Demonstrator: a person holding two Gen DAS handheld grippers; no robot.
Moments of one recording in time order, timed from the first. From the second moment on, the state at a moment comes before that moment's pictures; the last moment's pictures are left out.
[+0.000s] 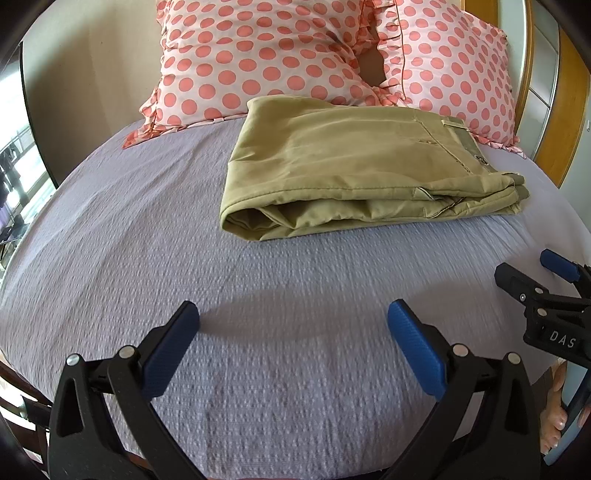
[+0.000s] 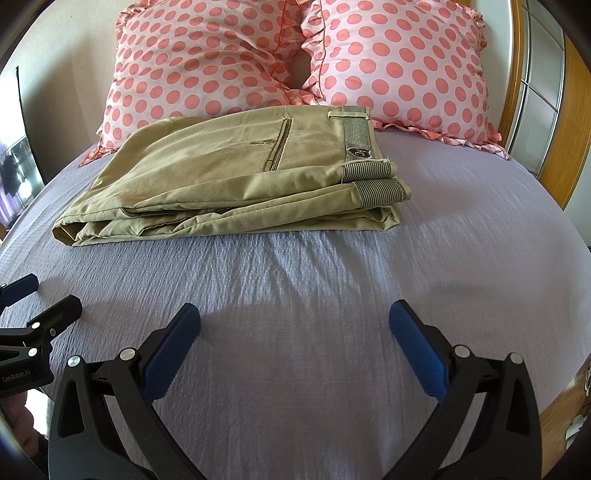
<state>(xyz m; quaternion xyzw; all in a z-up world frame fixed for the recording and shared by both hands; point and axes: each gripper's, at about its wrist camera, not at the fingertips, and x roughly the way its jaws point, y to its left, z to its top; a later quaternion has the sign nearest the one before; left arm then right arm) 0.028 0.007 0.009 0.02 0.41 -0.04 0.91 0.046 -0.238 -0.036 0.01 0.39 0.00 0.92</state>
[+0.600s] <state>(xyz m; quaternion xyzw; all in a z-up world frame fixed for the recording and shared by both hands) 0.029 0.006 0.008 0.03 0.41 -0.04 0.91 0.046 -0.238 -0.036 0.01 0.39 0.01 0.92</state>
